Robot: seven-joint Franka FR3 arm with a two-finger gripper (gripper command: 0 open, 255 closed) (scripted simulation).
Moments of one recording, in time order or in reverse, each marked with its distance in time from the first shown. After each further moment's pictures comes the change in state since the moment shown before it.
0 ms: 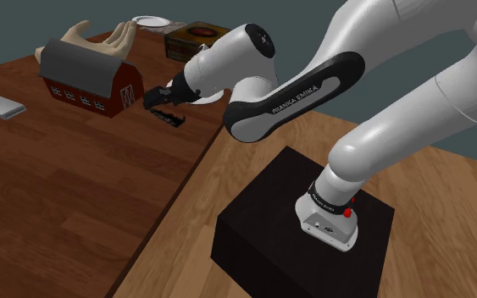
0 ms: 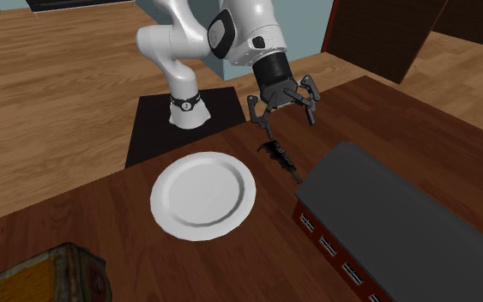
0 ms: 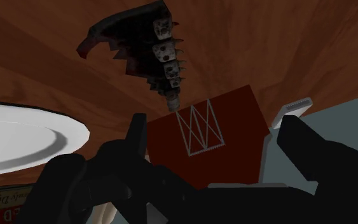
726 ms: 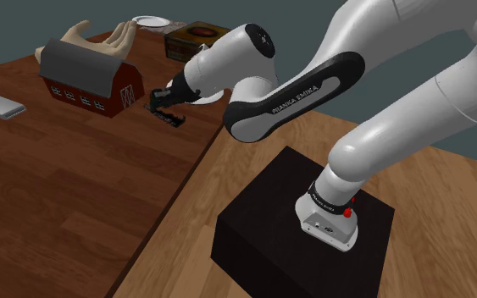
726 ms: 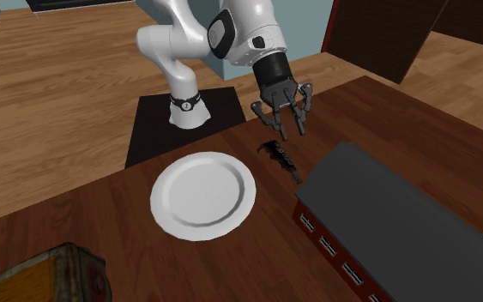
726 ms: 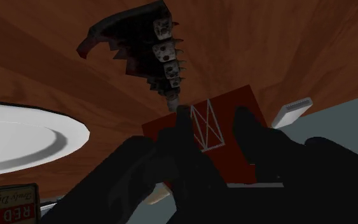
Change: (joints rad) arm 0.000 0.000 0.000 0.000 0.000 0.000 0.000
